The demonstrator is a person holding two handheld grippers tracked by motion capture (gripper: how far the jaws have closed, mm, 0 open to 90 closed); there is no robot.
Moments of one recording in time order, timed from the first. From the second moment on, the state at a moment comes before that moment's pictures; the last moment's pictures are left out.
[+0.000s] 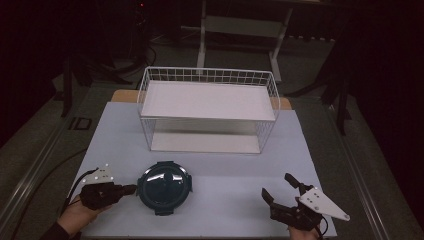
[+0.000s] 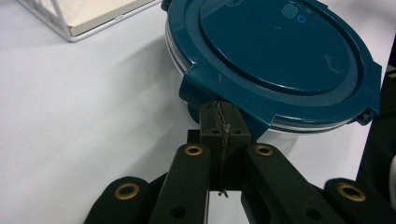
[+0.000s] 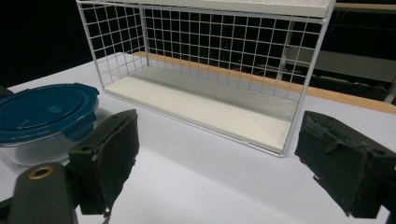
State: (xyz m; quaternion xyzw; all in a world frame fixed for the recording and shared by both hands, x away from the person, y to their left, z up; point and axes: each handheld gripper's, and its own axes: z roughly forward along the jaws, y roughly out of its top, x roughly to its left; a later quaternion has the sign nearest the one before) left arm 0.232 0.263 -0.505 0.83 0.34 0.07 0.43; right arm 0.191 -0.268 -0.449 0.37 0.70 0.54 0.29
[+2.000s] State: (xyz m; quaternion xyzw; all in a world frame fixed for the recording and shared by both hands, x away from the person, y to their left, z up) left arm 0.280 0.122 -0.501 0.86 0.26 0.05 0.43; right arm 0.195 -0.260 -0.453 0.36 0.72 0.53 0.28
